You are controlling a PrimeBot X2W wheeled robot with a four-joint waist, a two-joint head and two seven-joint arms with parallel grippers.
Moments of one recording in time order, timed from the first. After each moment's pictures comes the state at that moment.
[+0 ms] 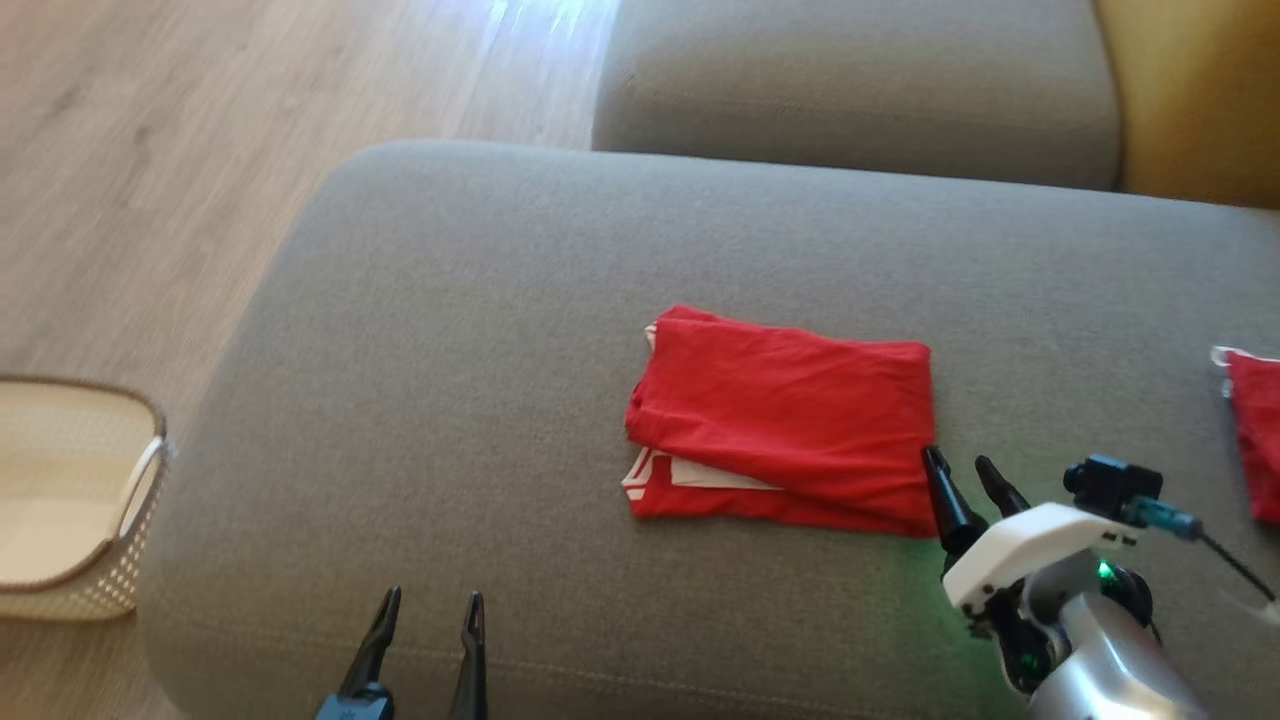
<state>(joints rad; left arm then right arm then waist) 0.32 0.06 -0.28 0.00 -0.04 0.12 -0.25 -0.33 -0.06 0.05 0.88 0.52 0.13 -0.23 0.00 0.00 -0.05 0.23</state>
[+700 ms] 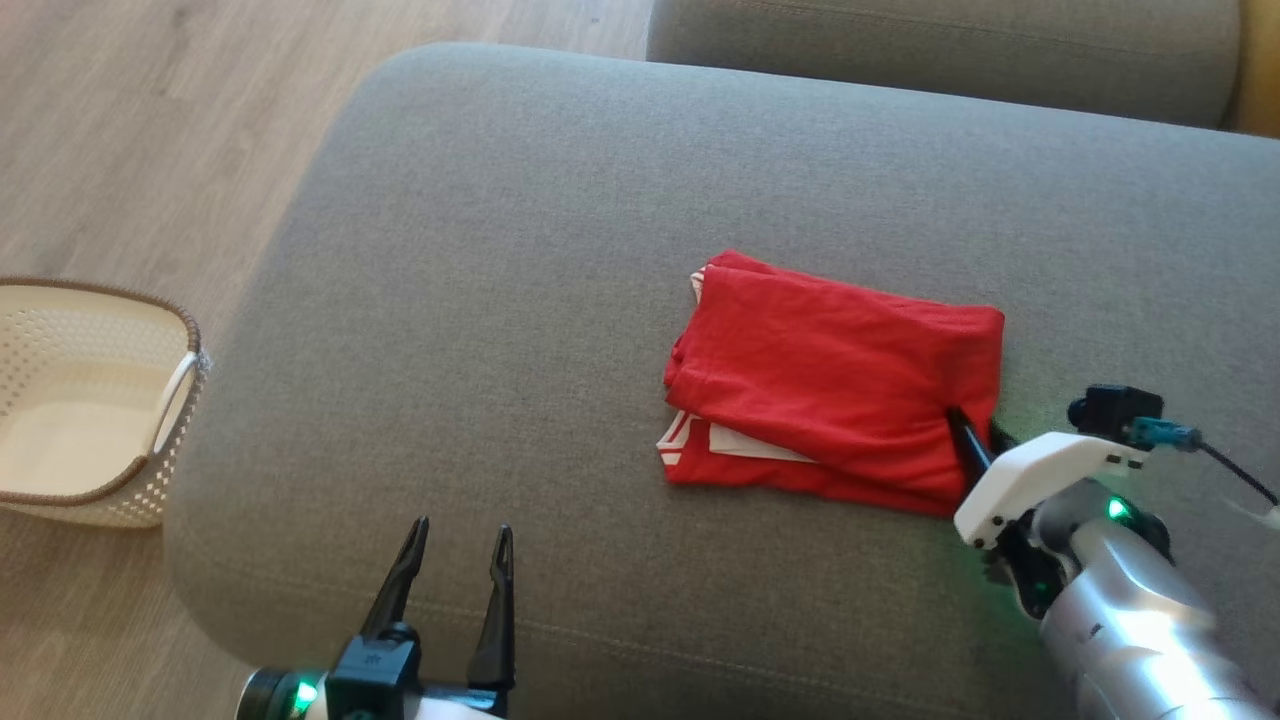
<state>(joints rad) 0.21 0.06 -0.34 -0.01 -0.04 0.14 -0.25 -0.61 -0.12 0.16 1.24 0.61 0.13 -0.19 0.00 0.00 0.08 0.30</state>
